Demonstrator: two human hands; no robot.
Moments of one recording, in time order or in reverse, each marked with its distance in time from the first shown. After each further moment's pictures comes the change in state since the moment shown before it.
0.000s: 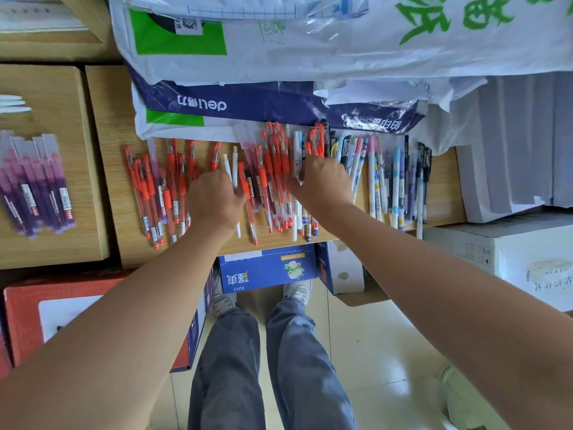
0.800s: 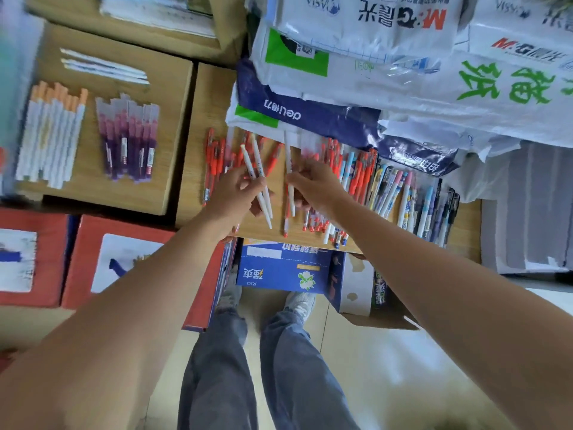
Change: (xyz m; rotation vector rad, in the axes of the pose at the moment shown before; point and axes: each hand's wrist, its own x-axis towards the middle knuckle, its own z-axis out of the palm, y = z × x) left_hand -0.058 -0.043 -0.047 -1.188 -0.099 -0.178; right_hand -0.027 -0.077 -0.022 0.807 -0.395 -0.075
